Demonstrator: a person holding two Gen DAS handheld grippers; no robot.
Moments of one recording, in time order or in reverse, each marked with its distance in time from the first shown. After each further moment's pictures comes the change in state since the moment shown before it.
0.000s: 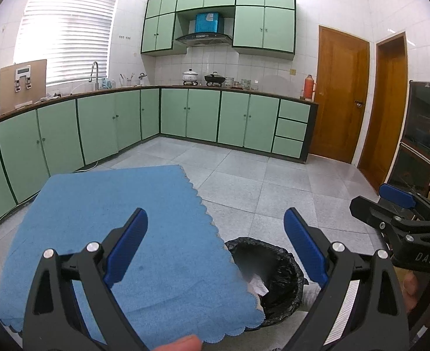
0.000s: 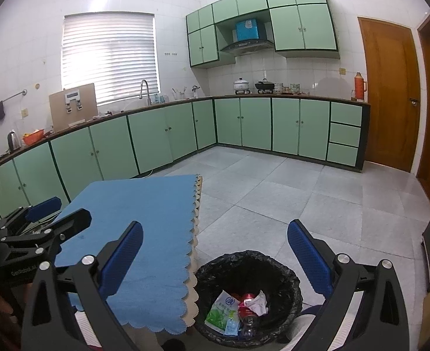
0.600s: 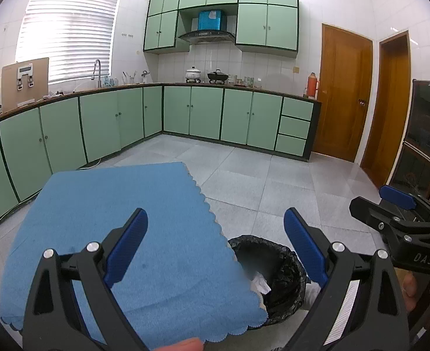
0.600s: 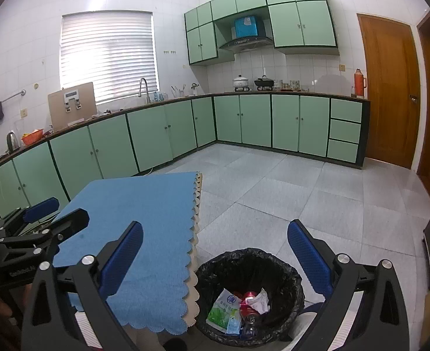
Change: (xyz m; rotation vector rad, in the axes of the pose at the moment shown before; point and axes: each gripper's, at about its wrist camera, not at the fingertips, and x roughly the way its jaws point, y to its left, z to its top) left arm 0.005 -0.002 0.000 -0.004 0.013 0.015; right arm 0.005 -0.001 -0.002 0.013 0.014 0.001
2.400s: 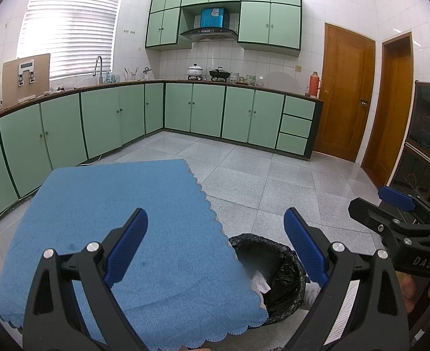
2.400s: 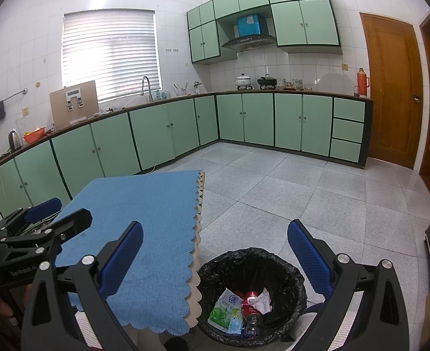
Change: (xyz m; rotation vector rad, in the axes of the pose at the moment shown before) left arm 0.003 0.000 -0.003 -0.008 0.007 0.003; right arm 0.002 0.003 -0.001 -0.002 0.003 0.006
